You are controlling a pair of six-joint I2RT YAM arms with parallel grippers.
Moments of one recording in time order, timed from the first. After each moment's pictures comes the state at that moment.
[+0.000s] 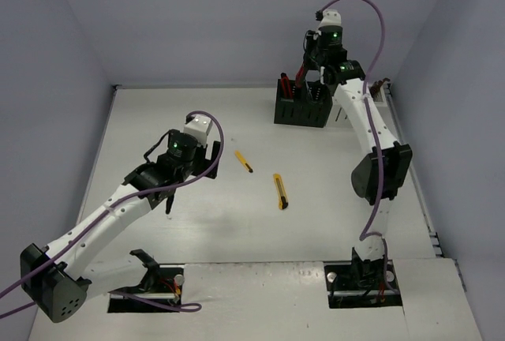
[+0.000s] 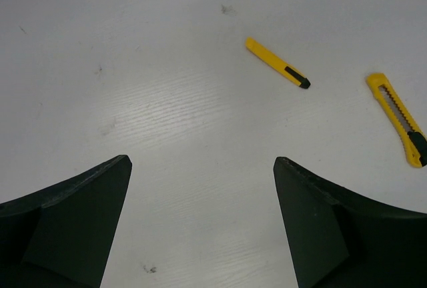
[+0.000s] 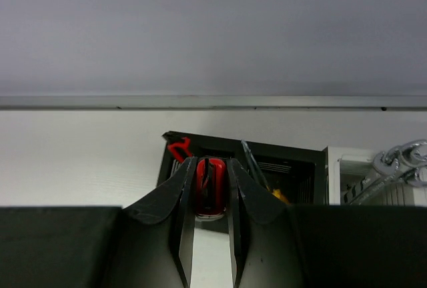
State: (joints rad) left arm -0.63 1.08 0.97 -0.48 -0.29 -0.16; right arm 0.27 2.03 2.13 -0.45 0.14 0.18
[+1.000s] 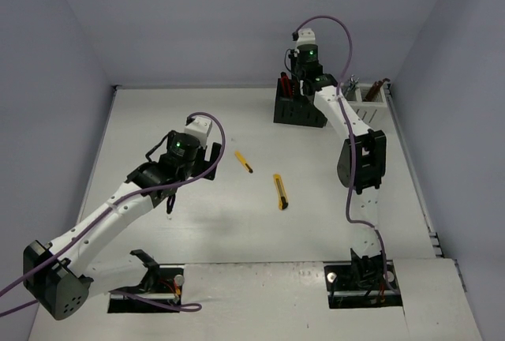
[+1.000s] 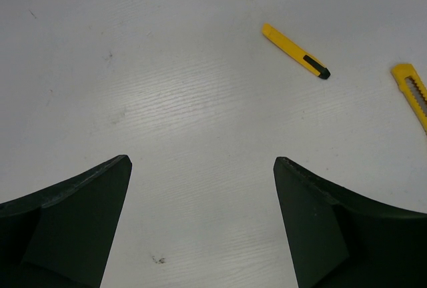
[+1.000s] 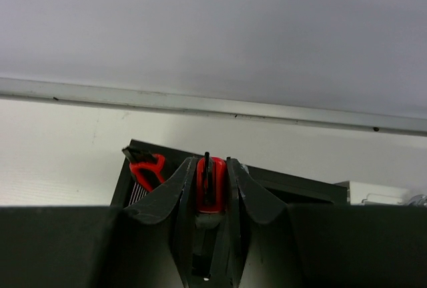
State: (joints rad) left arm -0.62 1.11 0.98 -0.52 -0.32 -0.16; right arm 0.29 2.26 2.10 -0.22 0.25 0.00
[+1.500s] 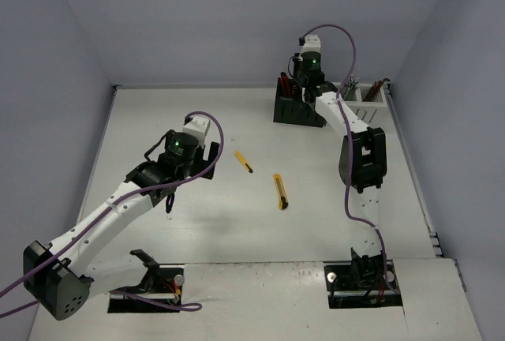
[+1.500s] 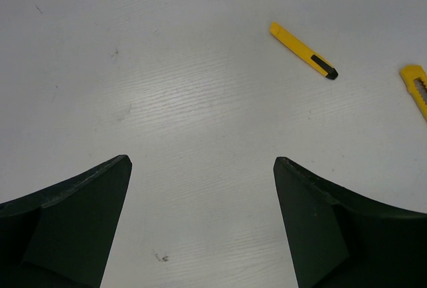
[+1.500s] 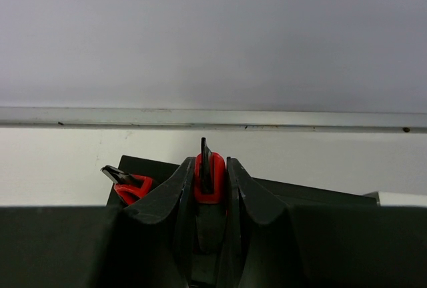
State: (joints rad) left arm -0.60 1.11 0.98 -0.53 -0.33 -0.16; right arm 0.27 2.27 1.98 -0.02 0.23 0.09
